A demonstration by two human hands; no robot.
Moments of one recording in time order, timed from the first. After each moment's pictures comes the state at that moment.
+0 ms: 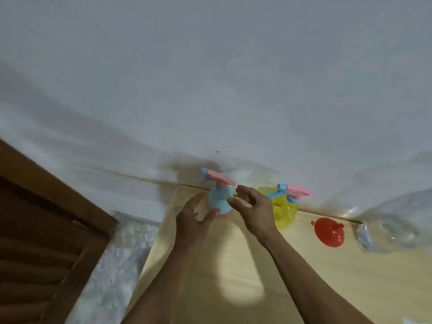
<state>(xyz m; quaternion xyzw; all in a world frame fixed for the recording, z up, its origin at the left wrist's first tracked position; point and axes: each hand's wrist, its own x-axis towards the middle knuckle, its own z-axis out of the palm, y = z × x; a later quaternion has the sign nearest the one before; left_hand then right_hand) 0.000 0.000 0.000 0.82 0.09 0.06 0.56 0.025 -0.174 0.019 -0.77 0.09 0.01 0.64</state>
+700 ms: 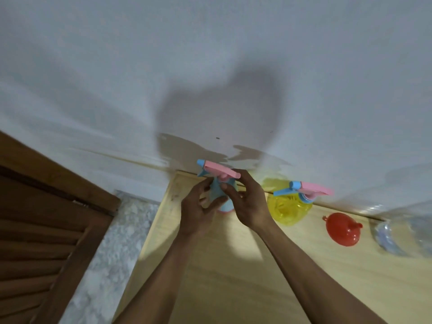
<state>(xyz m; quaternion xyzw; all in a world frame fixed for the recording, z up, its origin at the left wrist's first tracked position) 0.032 -0.018 -0.029 0.81 0.10 0.05 0.58 0.057 -0.161 -0.002 -0.81 0.00 0.03 0.59</state>
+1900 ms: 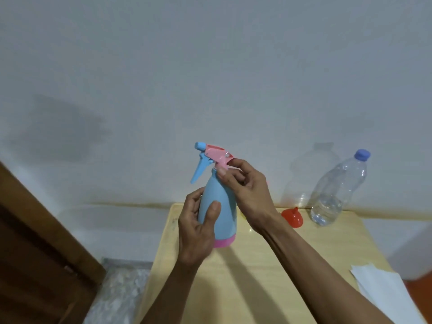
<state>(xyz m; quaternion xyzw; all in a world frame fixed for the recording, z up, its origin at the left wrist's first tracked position) -0.157 -0.023 0.161 0.68 -0.06 0.15 0.71 -0.140 -0.147 0.226 -0.67 -0.03 -0.09 0.73</state>
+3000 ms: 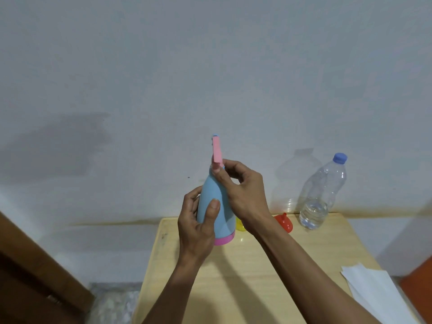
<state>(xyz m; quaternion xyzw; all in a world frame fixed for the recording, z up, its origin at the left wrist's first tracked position) -0.141 -0.053 0.174 0.68 -0.08 0.15 0.71 -0.136 -0.161 0.243 -0.70 0.01 -0.20 0.69</state>
